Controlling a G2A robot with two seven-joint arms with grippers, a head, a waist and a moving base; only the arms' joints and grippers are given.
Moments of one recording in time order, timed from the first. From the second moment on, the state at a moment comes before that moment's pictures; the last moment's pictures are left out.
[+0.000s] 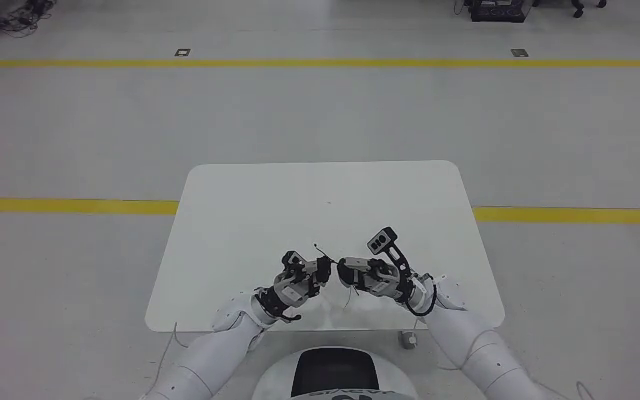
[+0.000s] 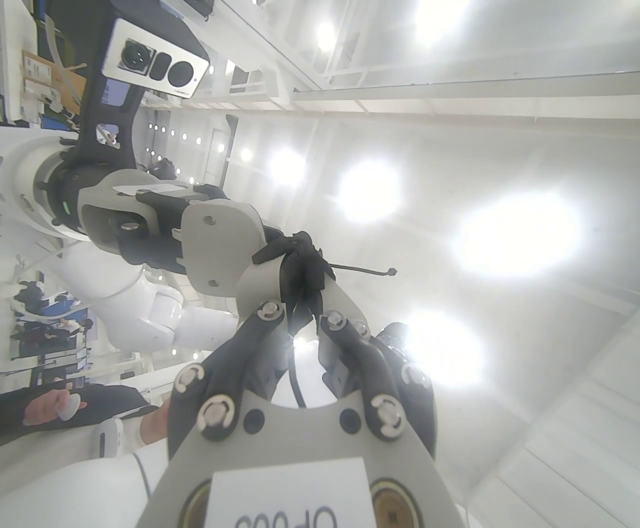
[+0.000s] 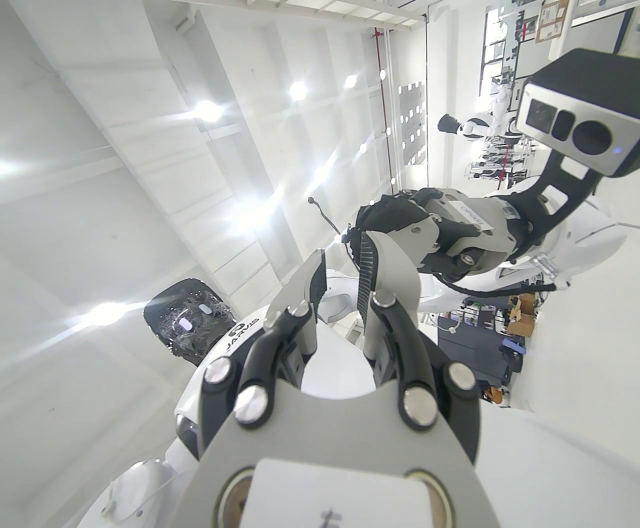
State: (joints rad) left arm 1.49 -1.22 -0.94 -1.27 -1.22 -0.27 -1.15; right arm -1.40 -1.25 1.02 -1.15 1.00 -0.32 1.32
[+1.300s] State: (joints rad) left arm 1.49 -1.23 -0.95 -1.27 -1.21 -0.26 -1.15; right arm -1.39 -1.27 1.03 -1.13 0.99 -0.30 1.32
